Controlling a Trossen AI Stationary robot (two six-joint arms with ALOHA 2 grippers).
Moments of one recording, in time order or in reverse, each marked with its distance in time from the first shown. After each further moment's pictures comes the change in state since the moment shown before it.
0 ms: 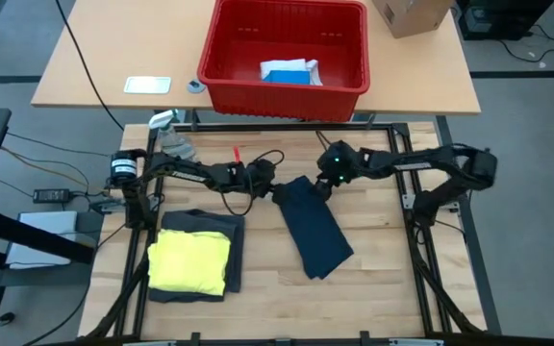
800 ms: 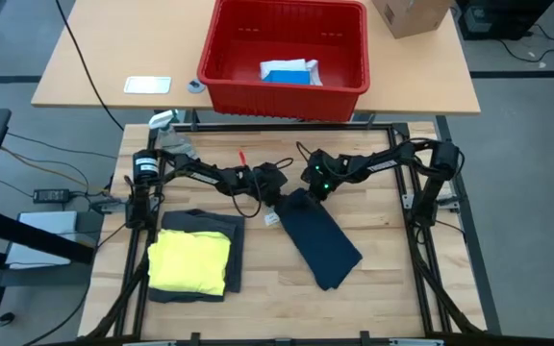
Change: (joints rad) left arm 0.025 0.178 0.001 0.260 0.357 0.150; right arm 0.047 0.319 0.104 0.118 -0.359 0.141
